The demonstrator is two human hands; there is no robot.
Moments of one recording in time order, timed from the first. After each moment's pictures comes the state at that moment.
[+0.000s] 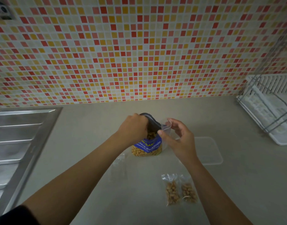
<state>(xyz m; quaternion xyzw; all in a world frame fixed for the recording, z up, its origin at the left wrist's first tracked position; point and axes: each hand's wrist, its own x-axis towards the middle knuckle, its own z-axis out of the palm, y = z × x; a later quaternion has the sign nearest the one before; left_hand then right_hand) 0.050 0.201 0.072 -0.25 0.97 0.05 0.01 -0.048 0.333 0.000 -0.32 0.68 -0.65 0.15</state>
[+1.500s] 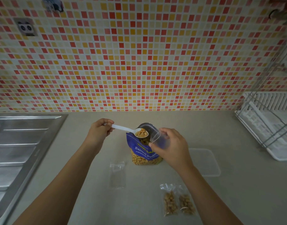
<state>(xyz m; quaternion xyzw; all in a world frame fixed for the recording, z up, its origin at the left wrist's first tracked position) 0.119 0.144 0.053 -0.48 0.59 0.57 -0.30 -0.031 0.332 0.033 -0.45 0.78 -0.43 0.00</state>
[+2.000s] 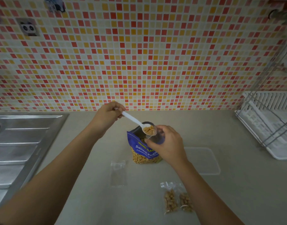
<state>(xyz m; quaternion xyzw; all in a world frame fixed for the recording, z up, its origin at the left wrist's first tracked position) 0.102 0.151 0.109 -0.39 0.73 0.50 -0.25 -0.024 0.317 0.036 -0.43 0.79 -0.44 0.03</state>
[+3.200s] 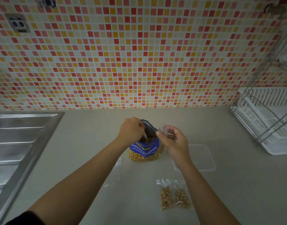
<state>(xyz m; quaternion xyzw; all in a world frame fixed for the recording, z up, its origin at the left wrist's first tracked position) 0.043 0.205 0.068 -0.40 0.87 0.27 -0.09 -0.052 0.334 0.002 -0.24 0.68 -0.66 0.22</state>
